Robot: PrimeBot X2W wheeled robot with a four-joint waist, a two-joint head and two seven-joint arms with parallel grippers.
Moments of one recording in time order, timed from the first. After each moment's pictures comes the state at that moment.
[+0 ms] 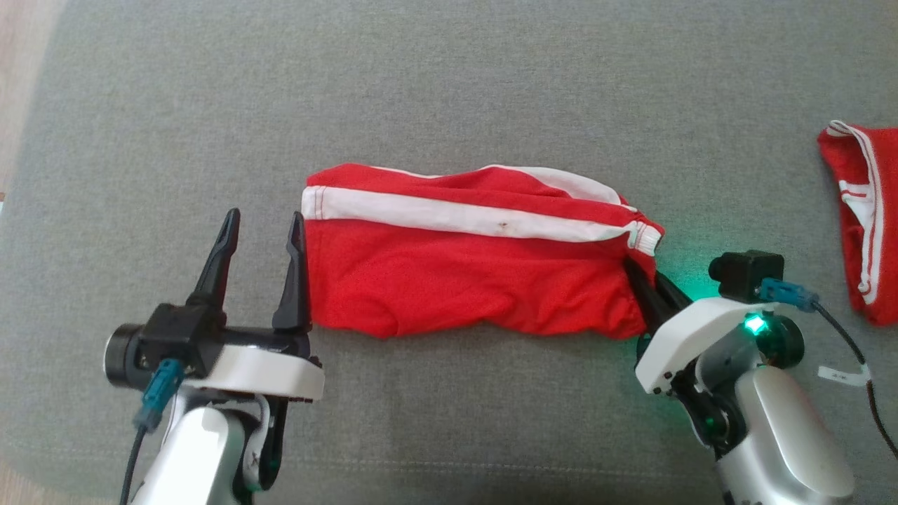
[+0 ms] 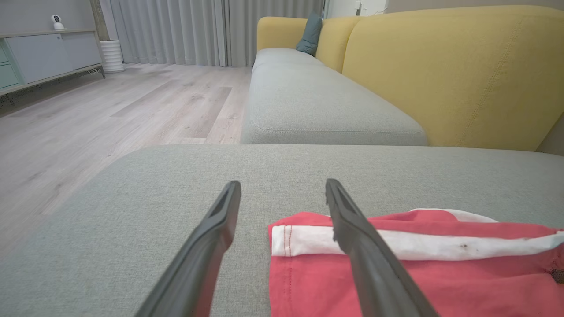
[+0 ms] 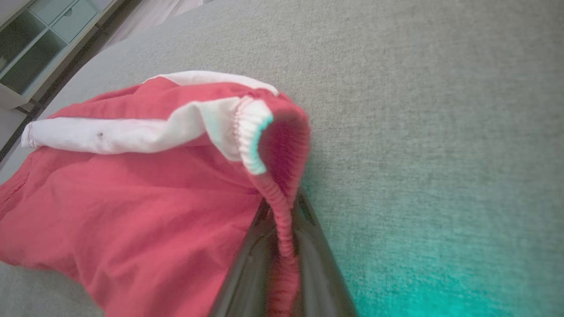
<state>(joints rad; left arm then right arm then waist) -0.14 0.18 -0.34 0.02 -0.26 0.19 -0.25 -0.24 -0.07 0.16 0.36 0.35 0.13 0.23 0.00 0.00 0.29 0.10</state>
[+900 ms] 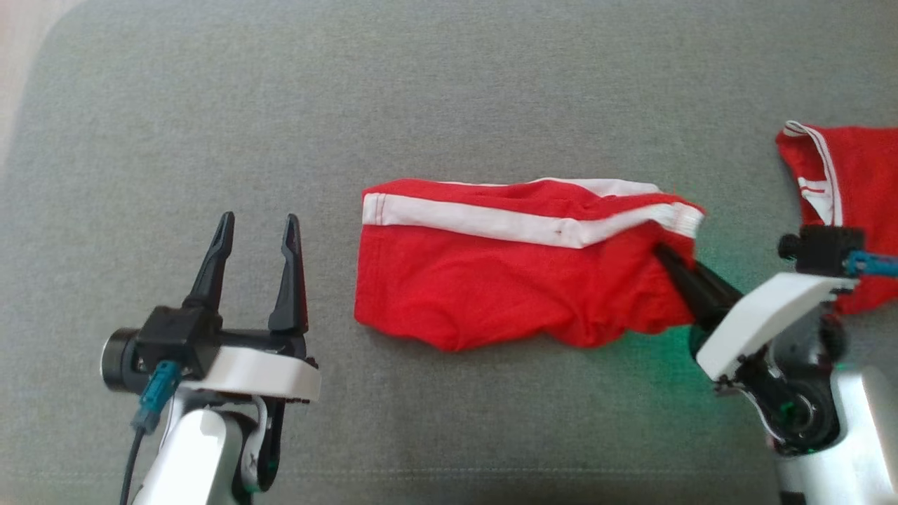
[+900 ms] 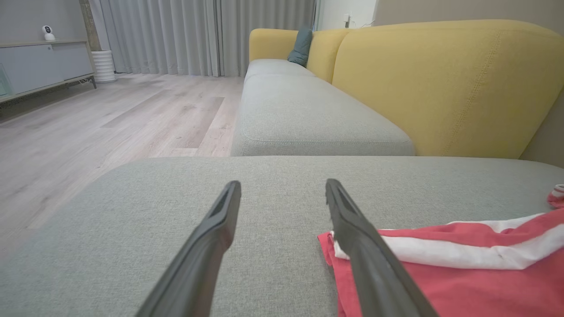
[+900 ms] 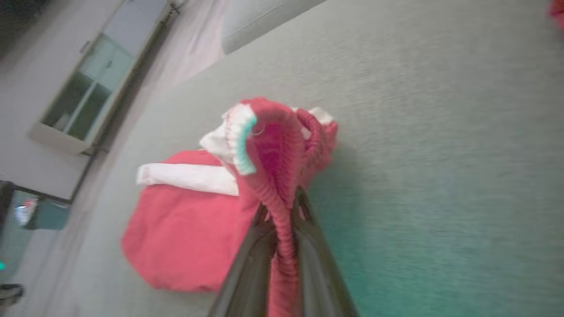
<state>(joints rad) -0.13 0.17 -0.31 0.03 -0.24 0.18 -0.25 -0.15 -0.14 0.06 0.03 0.64 0.13 0.56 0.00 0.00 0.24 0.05</state>
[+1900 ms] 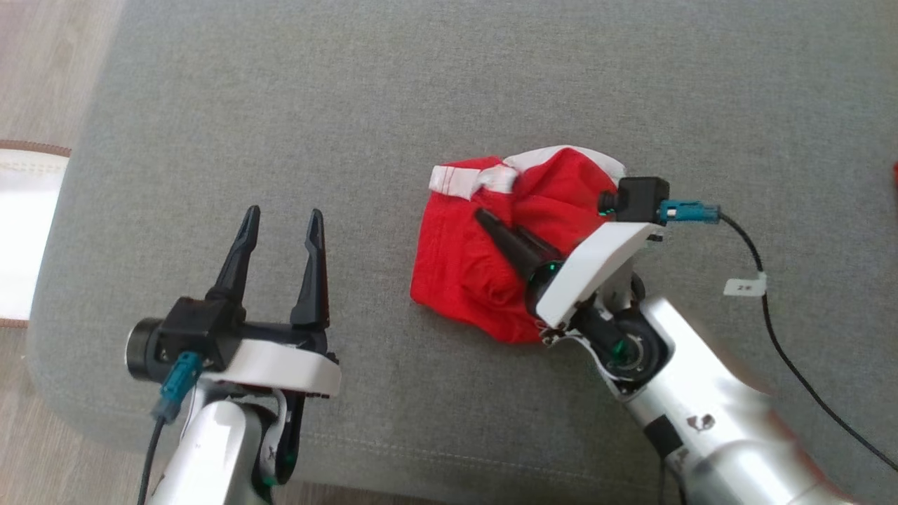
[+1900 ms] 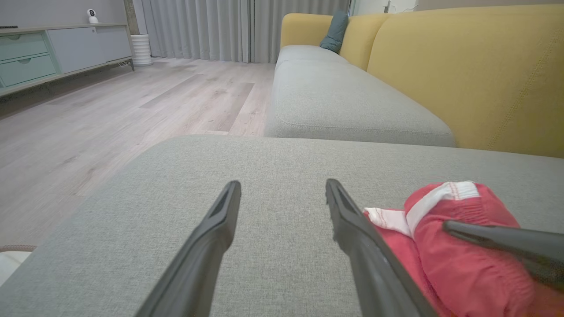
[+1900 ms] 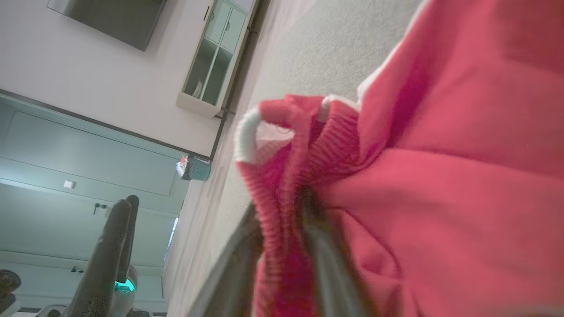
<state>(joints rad) -0.15 0.12 -0.32 0.06 -0.22 0.14 -0.25 -0.53 -0.07 0.59 0.48 1.11 0.13 0.26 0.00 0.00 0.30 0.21</state>
